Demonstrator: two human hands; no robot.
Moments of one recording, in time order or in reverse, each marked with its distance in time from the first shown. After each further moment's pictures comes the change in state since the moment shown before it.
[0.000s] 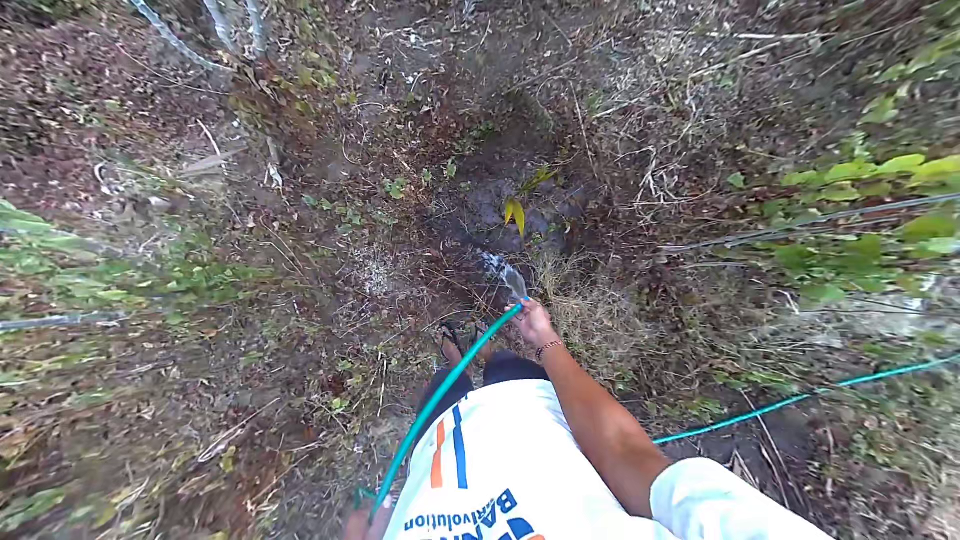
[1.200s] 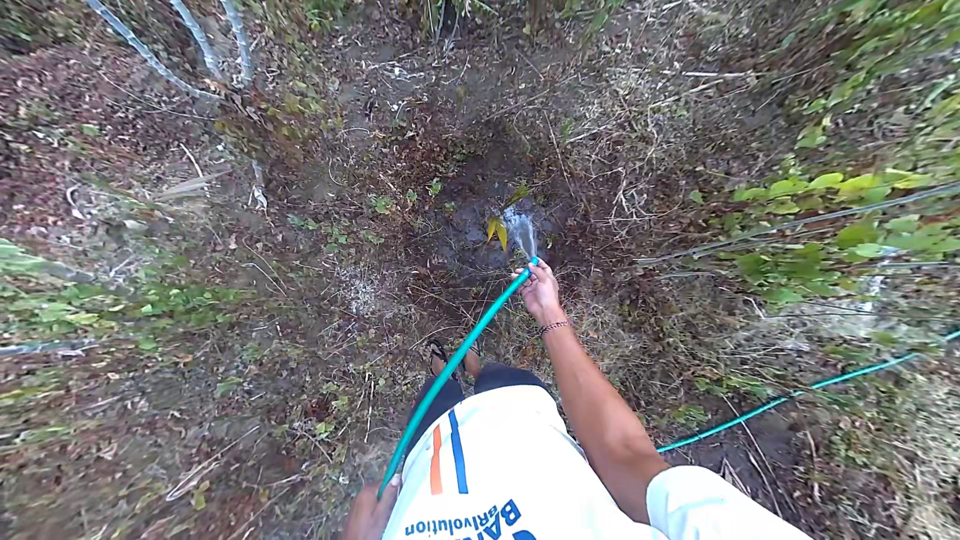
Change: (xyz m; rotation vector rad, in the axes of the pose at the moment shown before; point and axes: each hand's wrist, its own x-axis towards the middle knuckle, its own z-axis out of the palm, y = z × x) left_hand 0.080 -0.002 0.025 0.042 -0.020 0.221; right_hand -0.021 -0.094 0.042 0.158 -0.188 -0.323
